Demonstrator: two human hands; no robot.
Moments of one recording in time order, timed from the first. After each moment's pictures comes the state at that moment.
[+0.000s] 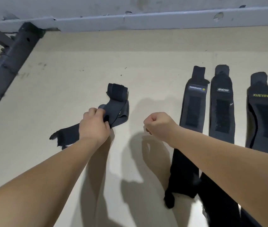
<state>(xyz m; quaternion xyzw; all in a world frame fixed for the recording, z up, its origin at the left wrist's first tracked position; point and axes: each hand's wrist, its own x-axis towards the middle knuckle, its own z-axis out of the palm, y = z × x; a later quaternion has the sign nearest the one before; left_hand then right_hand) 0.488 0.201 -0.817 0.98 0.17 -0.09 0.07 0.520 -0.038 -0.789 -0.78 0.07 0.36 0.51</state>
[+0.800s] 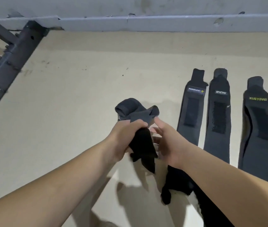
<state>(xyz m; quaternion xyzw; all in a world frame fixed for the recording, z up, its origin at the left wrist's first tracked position) 0.457 0.101 -0.748 0.65 0.29 -0.25 0.66 0.473 -0.055 -0.772 -0.47 0.30 0.45 0.70</state>
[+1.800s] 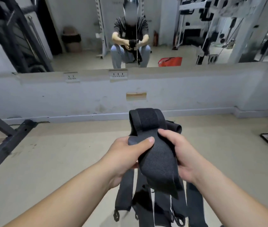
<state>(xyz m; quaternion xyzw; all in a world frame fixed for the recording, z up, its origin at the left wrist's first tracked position) 0.272 -0.115 -0.356 0.72 0.03 -0.19 0.67 0.275 -0.284 -0.370 -0.51 0.11 0.20 0.83</state>
